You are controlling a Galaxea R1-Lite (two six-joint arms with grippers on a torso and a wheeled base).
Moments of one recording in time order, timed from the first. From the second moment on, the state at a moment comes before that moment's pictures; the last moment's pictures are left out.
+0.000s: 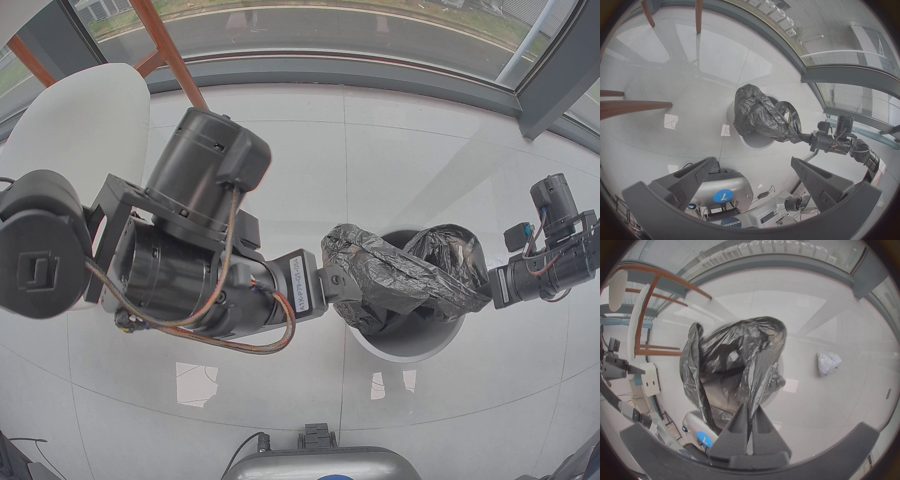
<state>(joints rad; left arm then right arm) -0.83 1.69 -1.38 0.38 -0.02 -0.78 0.28 1.60 -1.10 0.36 0.11 0.04</state>
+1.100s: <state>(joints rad) -0.83 1.75 -1.38 0.14 -0.18 -0.78 0.27 1.63 -1.11 0.36 0.18 -0.01</state>
